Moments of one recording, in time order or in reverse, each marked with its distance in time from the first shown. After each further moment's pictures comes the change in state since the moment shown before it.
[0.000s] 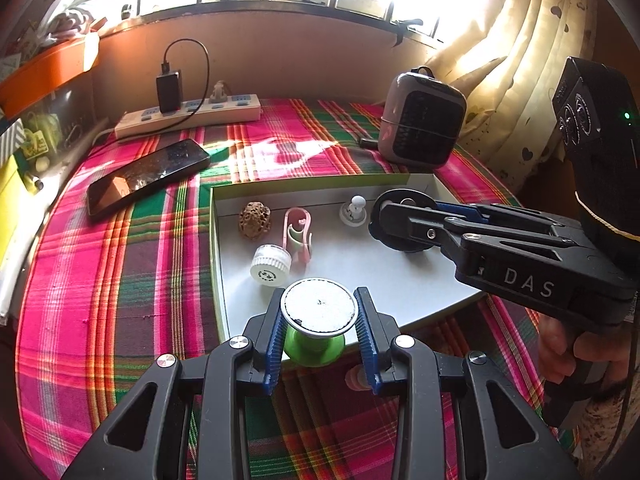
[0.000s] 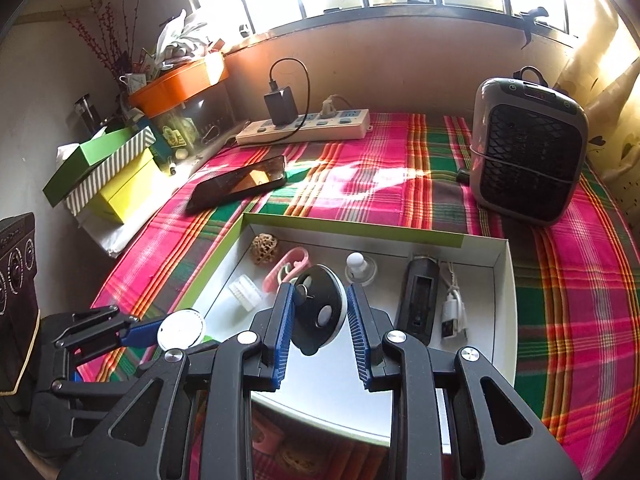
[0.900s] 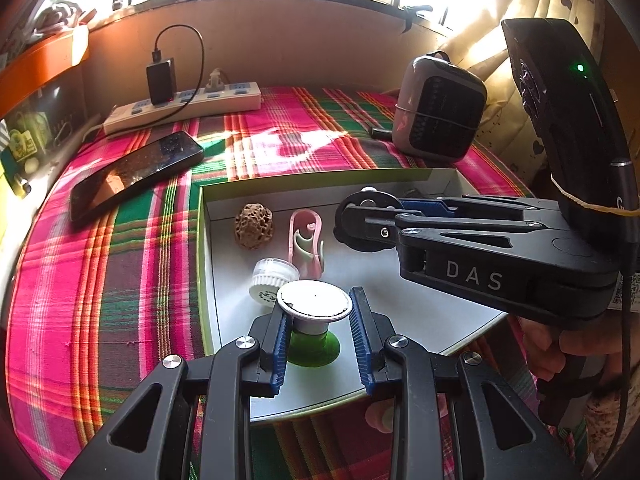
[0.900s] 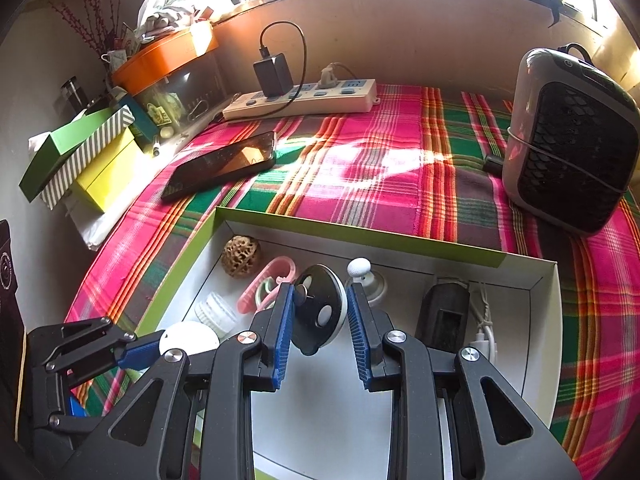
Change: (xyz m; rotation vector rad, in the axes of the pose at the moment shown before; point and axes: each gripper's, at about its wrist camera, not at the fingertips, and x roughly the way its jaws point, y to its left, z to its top) left arm 0.034 0.006 0.010 0.010 0.029 0.018; right arm 0.050 -0.005 0.017 -0.011 0.099 0.004
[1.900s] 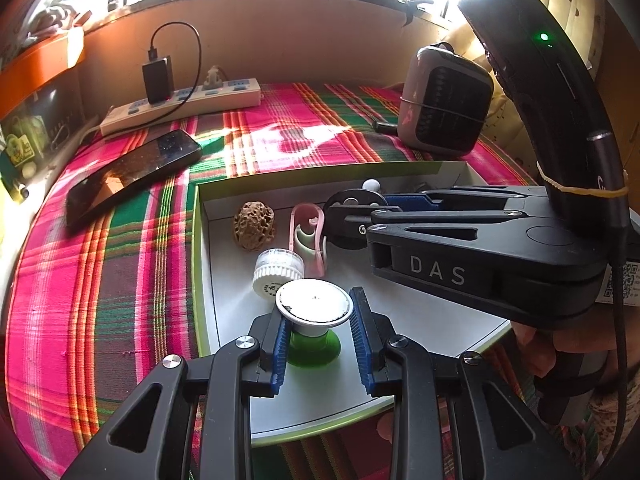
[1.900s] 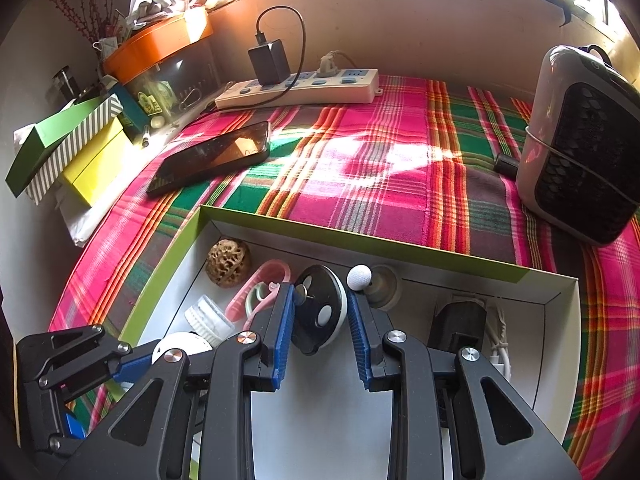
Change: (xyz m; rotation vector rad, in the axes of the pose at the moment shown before) left arm 0.010 0.000 0.003 0.017 0.010 0.016; right arm 0.017 0.005 0.004 -0.011 0.030 -0.028
